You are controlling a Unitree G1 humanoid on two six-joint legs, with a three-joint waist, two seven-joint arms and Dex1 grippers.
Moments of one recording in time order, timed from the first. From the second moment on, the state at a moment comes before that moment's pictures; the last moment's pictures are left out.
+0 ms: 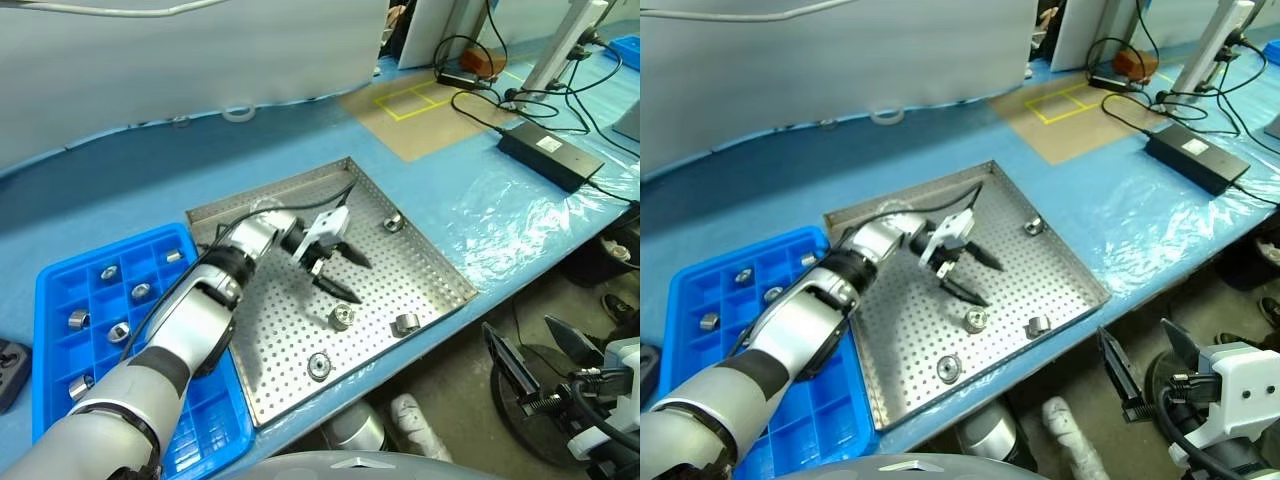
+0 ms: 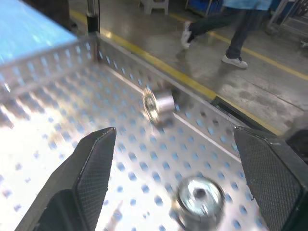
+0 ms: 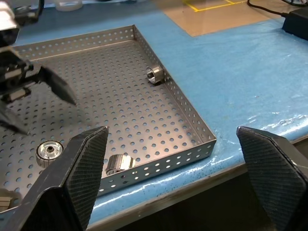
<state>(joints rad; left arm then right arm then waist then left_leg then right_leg) -0.92 0.18 -0.44 0.89 -0.17 -0.06 -1.61 1.21 -0.82 -0.37 -1.02 0.85 -0.05 -0.07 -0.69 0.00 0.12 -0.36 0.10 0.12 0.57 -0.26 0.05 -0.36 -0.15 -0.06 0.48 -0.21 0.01</state>
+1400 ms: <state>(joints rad) -0.62 0.19 -0.46 0.40 -0.02 0.16 -1.38 0.83 -0.84 -0.27 -1.02 0.88 0.13 -0.31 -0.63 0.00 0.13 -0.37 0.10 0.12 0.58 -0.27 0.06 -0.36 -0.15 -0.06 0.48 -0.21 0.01</state>
